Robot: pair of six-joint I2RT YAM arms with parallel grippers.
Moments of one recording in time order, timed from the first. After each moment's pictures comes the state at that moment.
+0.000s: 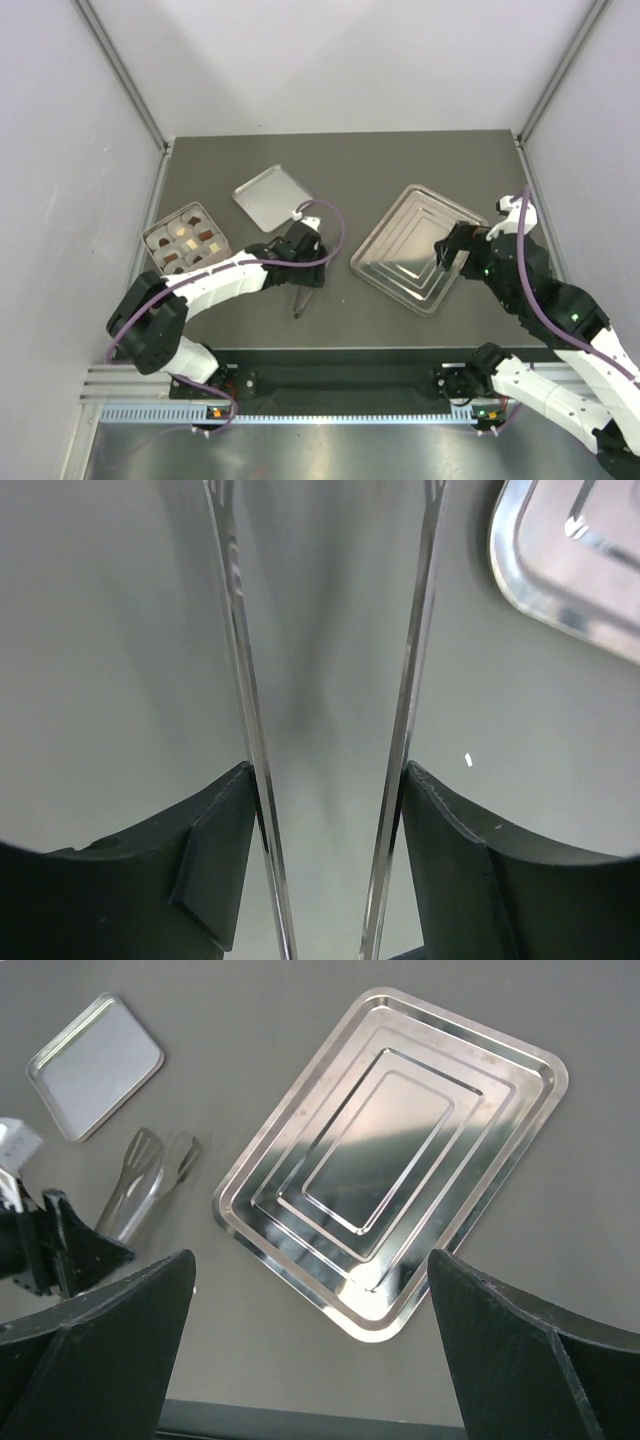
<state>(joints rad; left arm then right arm) -0.73 1.46 0.86 -0.34 -0.09 -0.51 0.69 0.63 1.02 -0.86 0.49 0.53</state>
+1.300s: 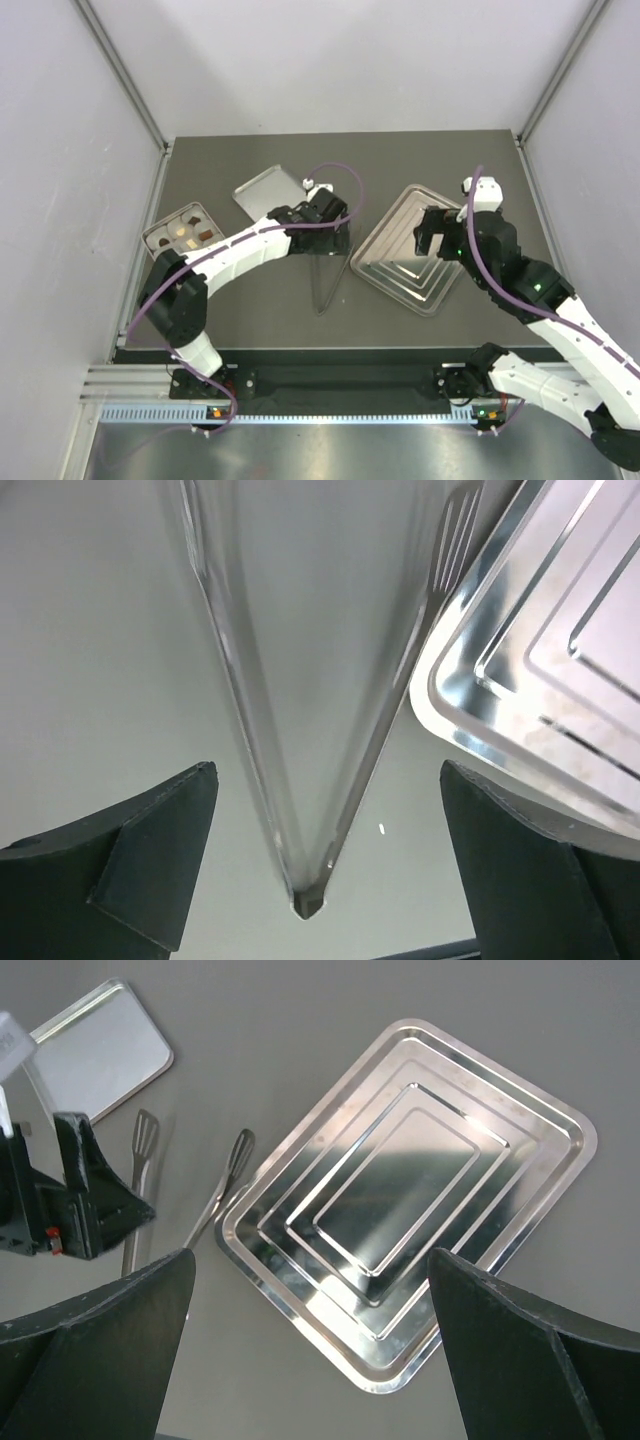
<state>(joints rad) -0.77 1.67 1.26 -0.59 -0.22 -0.67 0.69 0.81 1.03 -0.68 0.46 0.40</state>
